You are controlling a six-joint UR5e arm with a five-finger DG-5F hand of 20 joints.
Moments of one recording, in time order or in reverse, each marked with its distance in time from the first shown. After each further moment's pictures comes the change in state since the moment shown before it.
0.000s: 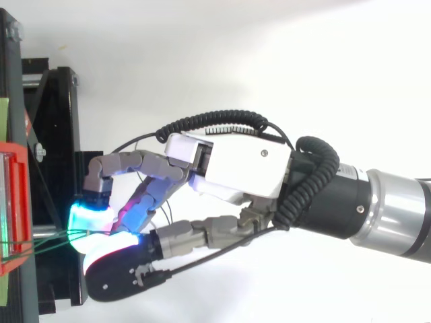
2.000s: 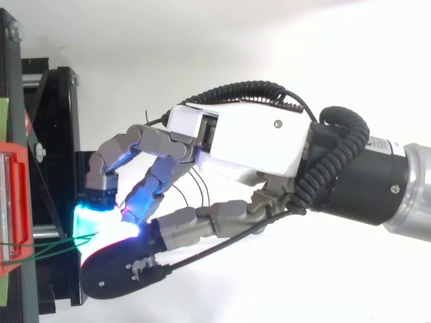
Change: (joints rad) arm -0.029 0.030 0.117 -0.247 -0.043 0.004
